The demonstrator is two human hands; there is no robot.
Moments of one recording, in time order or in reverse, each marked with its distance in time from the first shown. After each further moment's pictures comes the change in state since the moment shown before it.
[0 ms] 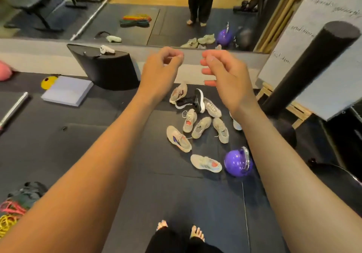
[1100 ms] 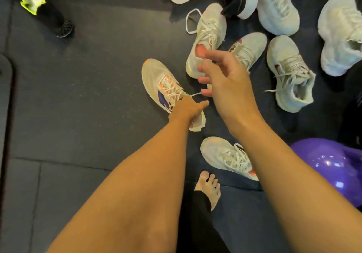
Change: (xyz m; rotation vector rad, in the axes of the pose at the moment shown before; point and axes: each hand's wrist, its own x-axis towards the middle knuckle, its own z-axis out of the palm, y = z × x) left_hand 0.131 -0.789 0.393 0.350 -0.661 -1.112; right_hand 0.178 0.737 0.215 -0.014 -0.120 0.696
